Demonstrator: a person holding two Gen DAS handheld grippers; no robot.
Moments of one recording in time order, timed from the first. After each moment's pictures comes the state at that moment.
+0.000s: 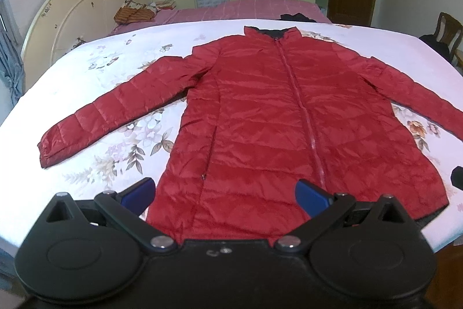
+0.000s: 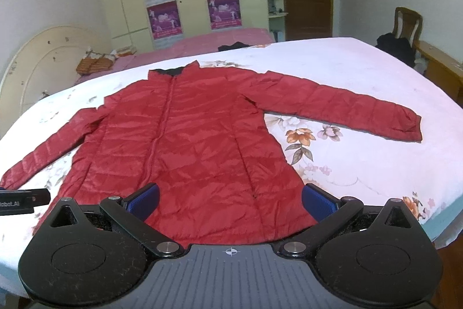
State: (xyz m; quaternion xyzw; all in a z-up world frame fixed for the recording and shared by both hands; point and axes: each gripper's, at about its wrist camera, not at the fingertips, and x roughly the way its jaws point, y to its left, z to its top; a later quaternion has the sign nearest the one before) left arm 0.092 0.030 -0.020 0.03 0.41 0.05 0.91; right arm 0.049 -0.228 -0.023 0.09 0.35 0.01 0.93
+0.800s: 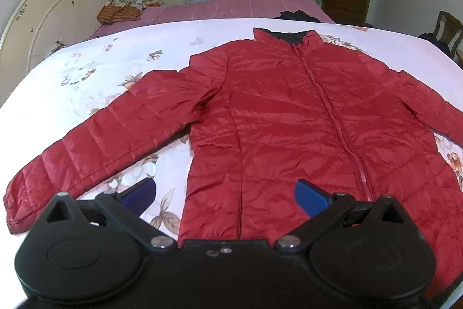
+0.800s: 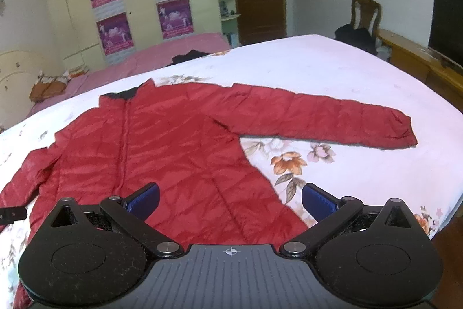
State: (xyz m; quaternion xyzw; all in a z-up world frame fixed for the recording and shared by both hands) left arm 0.229 0.082 -0.056 0.03 0.42 0.02 0.91; right arm 0.142 -0.229 -0.032 0.12 0.34 -0.10 0.93
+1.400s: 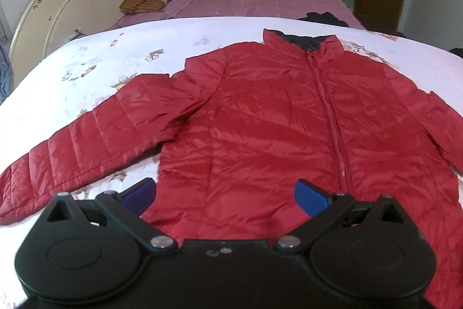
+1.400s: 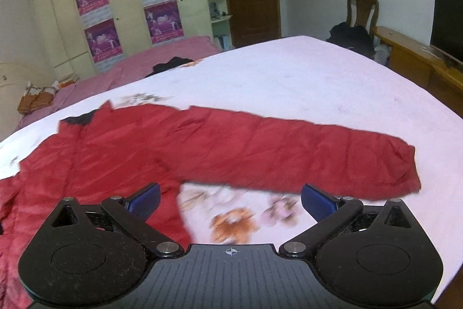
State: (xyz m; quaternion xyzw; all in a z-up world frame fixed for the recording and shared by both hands) left arm 0.296 0.024 -0.075 0.01 0.43 0.10 0.90; right arm 0.225 -0.365 -0.060 0.13 0.34 -0.10 0.92
